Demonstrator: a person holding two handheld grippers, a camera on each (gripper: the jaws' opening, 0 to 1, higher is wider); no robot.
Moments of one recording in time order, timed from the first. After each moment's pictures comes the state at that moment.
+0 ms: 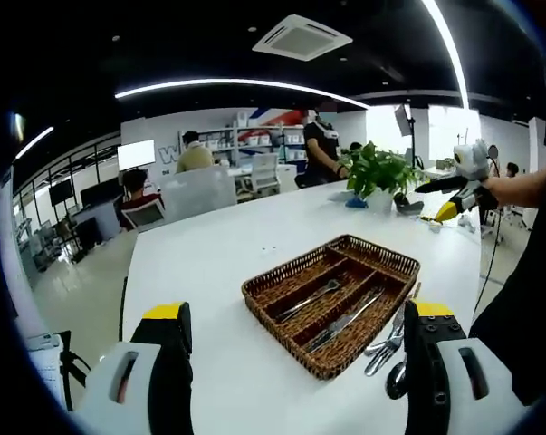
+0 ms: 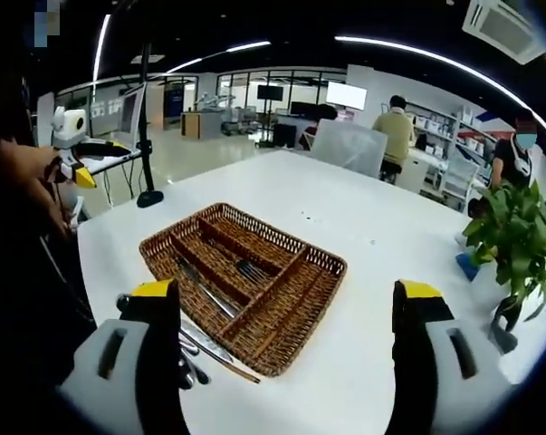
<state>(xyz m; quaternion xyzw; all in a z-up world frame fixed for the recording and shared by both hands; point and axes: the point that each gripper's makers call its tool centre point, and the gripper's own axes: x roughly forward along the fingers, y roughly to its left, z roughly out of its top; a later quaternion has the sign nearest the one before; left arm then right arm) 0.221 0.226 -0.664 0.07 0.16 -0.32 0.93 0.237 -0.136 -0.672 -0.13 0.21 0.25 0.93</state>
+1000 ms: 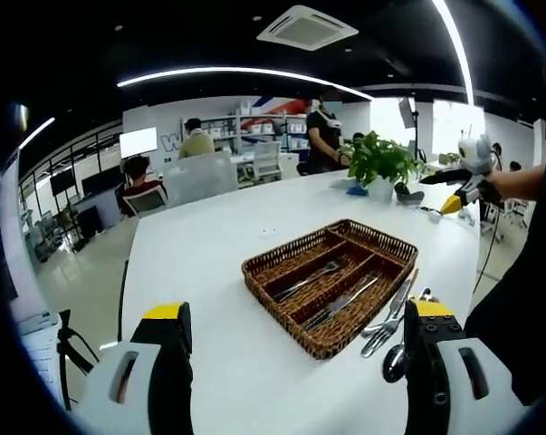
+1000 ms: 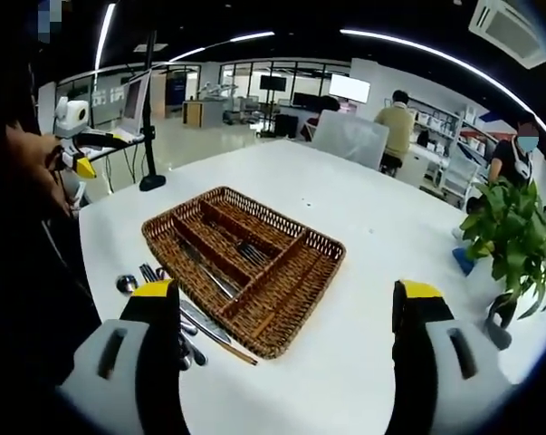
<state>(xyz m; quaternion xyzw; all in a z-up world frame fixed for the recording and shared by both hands) 0.209 0.235 -0.683 0.07 0.19 -0.31 0.93 0.226 -0.143 -0.684 -0.16 0.23 0.26 0.92</state>
